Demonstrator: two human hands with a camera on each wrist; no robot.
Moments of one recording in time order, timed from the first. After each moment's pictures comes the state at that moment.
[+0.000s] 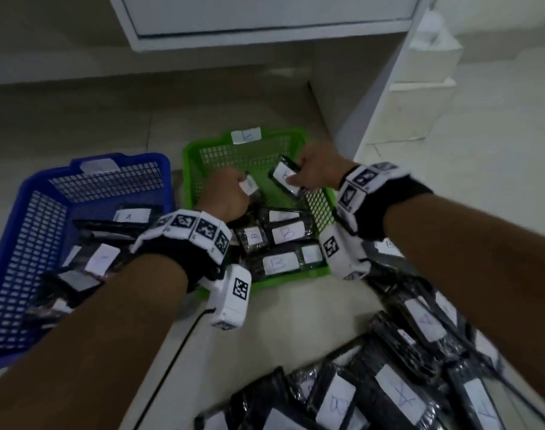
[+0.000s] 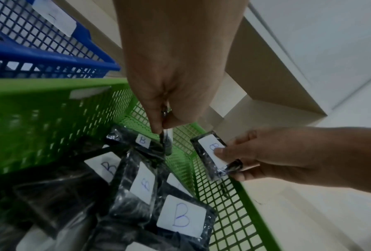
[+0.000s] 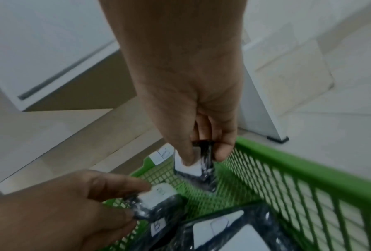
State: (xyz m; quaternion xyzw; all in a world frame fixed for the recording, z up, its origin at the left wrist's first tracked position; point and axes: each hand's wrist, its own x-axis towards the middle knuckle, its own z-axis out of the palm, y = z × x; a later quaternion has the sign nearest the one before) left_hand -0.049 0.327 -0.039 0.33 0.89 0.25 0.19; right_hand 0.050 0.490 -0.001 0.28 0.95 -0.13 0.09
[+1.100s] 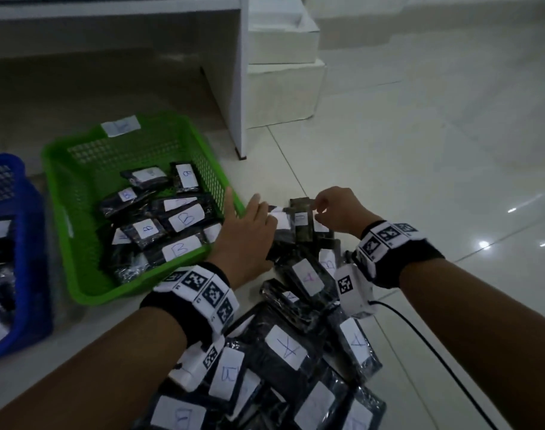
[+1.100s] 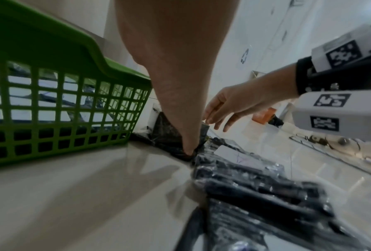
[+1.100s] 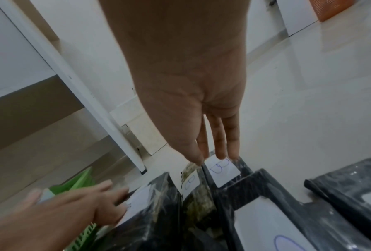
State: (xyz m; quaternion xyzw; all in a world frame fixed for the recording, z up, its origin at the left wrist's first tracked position) left_hand 0.164 0.395 -0.080 0.68 0.72 -0.15 -0.03; right_hand 0.301 0.567 -0.063 0.44 0.87 -0.21 0.04
